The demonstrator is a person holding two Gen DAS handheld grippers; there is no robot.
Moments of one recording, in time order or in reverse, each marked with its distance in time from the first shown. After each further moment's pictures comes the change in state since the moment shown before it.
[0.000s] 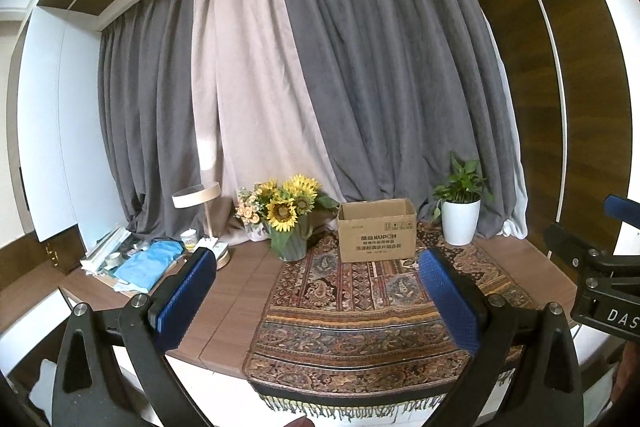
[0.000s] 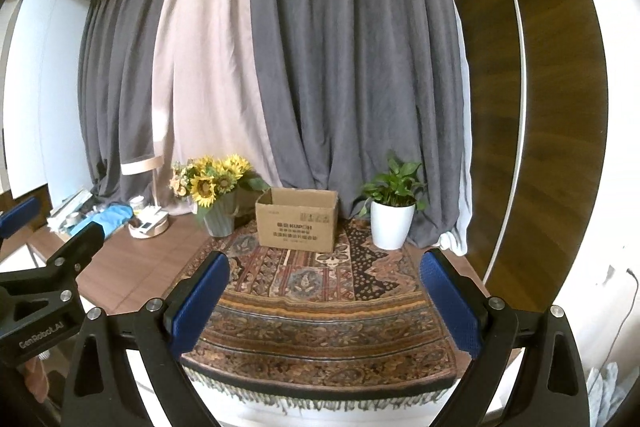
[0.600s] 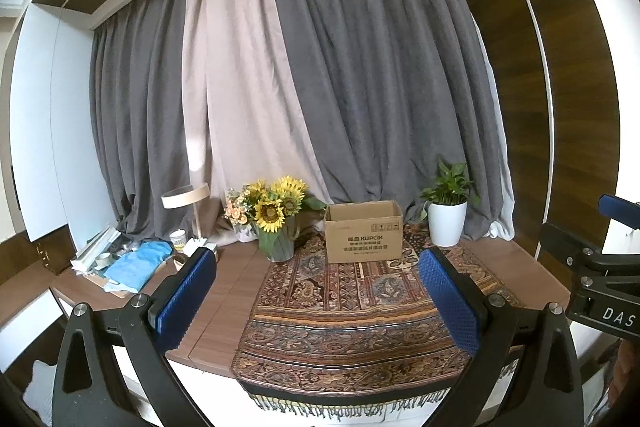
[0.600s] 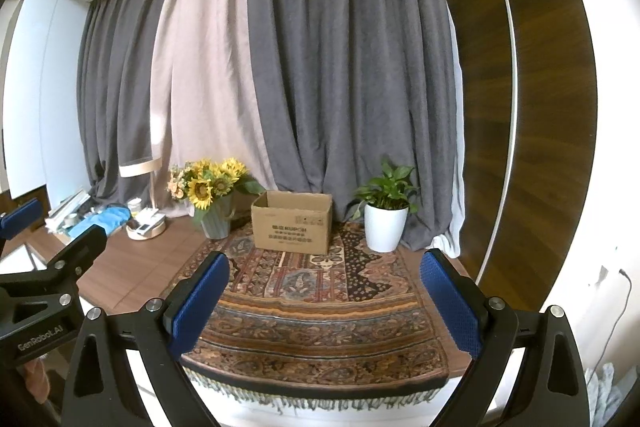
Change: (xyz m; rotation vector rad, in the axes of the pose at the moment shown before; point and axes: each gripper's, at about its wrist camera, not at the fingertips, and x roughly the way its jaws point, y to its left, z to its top) left arm -0.007 -0.012 0.000 -0.005 -0.008 -0.035; right arm -0.011 -0.005 0.001 -0.001 -0.010 -0.018
